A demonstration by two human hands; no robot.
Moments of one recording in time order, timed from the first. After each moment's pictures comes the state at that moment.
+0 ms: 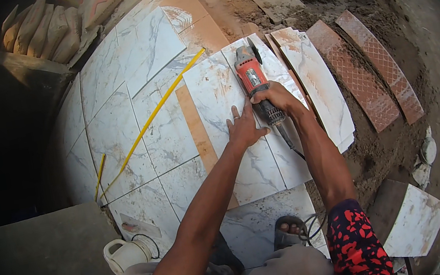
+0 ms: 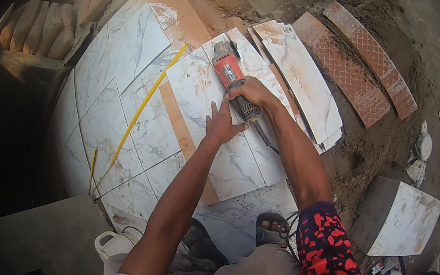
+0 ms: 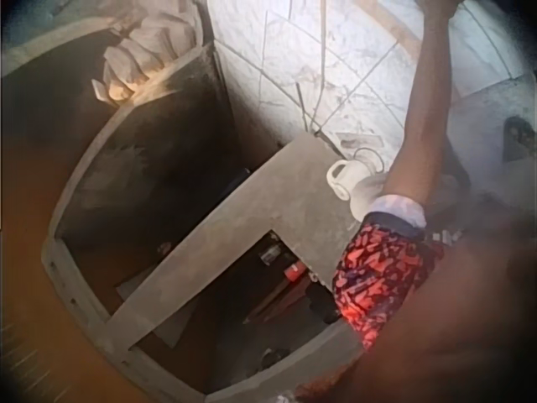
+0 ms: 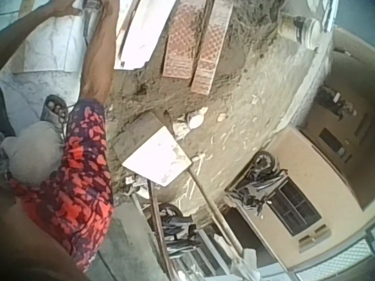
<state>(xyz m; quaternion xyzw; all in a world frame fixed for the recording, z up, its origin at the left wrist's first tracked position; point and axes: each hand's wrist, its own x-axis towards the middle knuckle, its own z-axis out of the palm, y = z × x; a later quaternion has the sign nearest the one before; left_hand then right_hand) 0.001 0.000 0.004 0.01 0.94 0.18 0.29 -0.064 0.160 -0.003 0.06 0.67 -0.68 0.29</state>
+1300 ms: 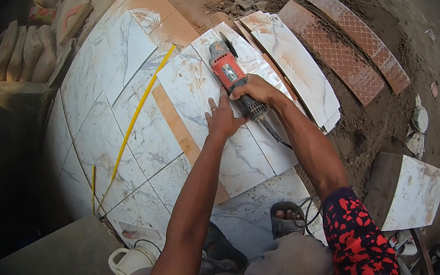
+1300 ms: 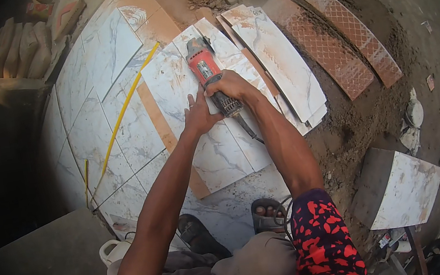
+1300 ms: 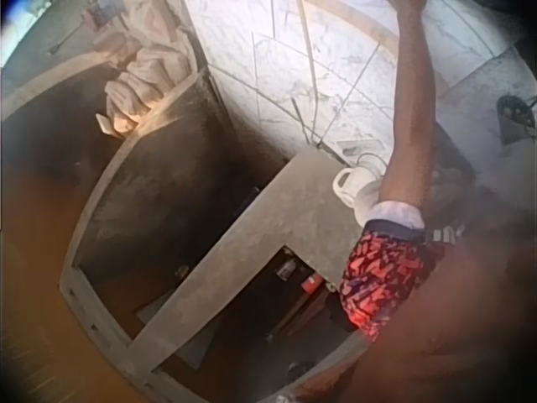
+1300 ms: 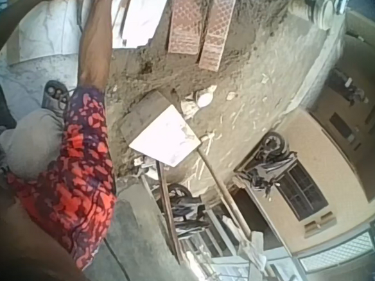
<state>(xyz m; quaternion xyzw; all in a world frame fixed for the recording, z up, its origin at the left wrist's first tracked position) 0.001 0.002 0.003 0.01 0.94 0.19 0.28 -0.043 0.167 -0.012 0.05 0.68 -0.68 0.27</state>
